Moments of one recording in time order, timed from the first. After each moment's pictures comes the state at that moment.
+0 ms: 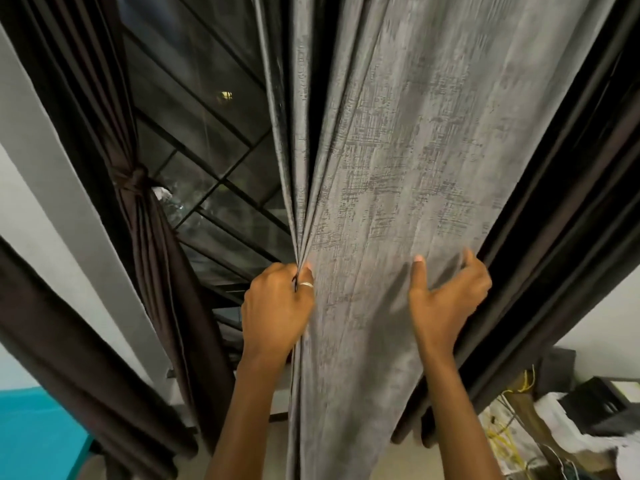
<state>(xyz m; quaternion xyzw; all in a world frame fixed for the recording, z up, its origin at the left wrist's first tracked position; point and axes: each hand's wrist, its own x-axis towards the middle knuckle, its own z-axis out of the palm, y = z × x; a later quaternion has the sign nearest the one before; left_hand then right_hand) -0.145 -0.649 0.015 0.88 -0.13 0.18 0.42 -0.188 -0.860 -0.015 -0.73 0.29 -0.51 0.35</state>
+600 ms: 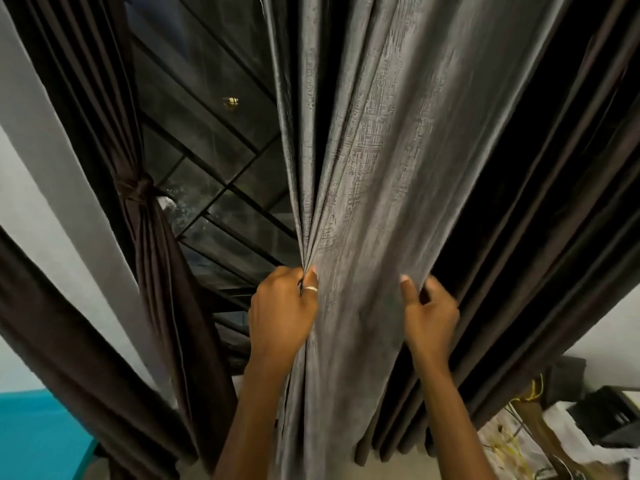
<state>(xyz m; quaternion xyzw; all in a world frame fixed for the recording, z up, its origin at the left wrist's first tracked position) -0.141 -0.654 0.012 0.88 -0.13 0.19 0.41 -0.189 -0.851 -0.028 -0.75 0.21 -0.42 0.47</state>
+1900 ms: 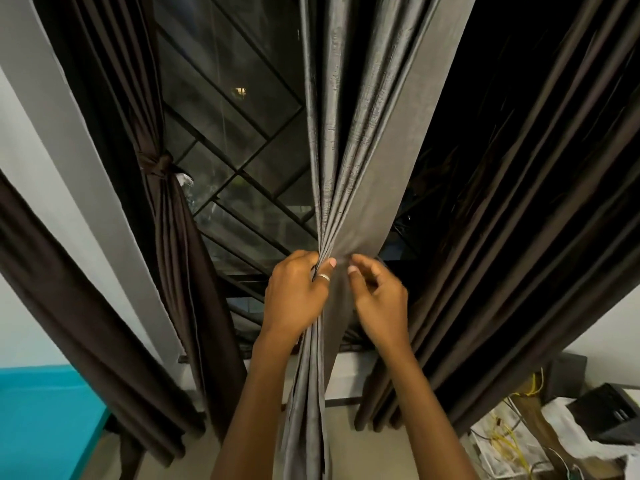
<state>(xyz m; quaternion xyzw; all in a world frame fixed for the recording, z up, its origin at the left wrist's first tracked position) -0.136 -0.651 0.003 0.85 -0.20 0.15 0.47 -0.180 -0.787 -0.021 -0.79 0.09 -0.31 0.53</state>
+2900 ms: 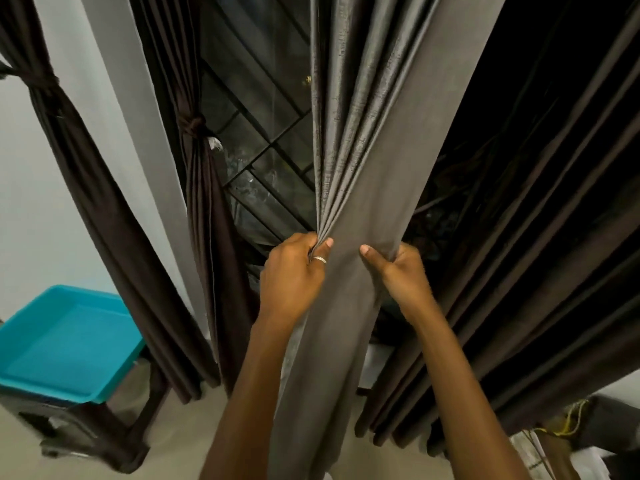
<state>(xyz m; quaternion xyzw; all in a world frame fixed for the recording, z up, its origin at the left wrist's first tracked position) -0.195 -0.669 0.005 0.87 -0.09 0.23 0.43 -0.172 -0.856 -0.017 -0.76 0.01 -0.13 0.63</state>
